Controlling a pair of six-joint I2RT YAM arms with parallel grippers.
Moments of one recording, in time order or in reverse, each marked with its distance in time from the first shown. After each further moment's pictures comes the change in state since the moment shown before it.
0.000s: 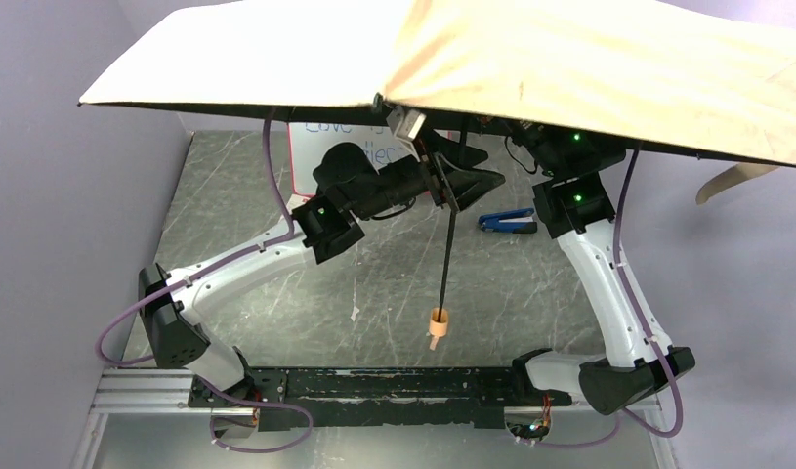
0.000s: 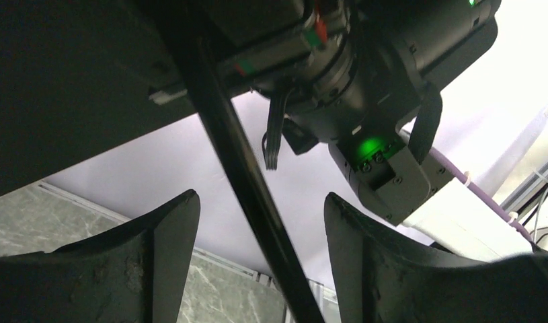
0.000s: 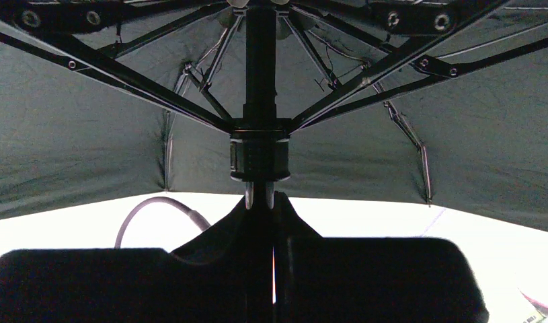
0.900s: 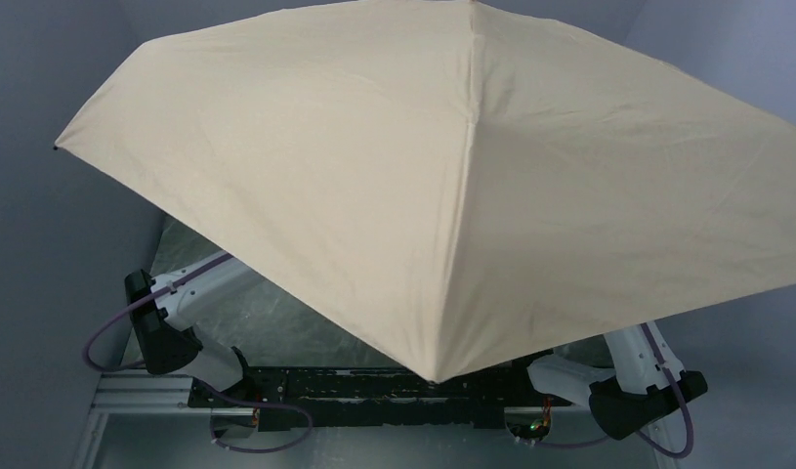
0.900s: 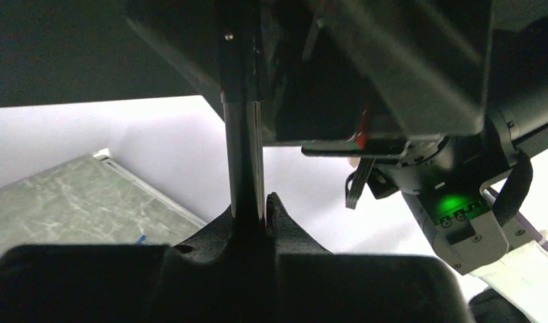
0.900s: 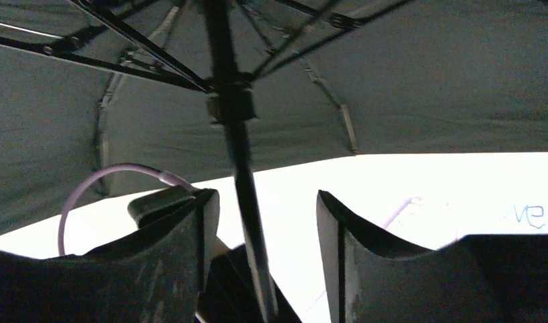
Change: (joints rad) left arm -0.002 -0.034 0.027 -0.119 -0.179 0.039; right arm 0.034 -0.117 -0.119 -0.007 0.065 -0.168
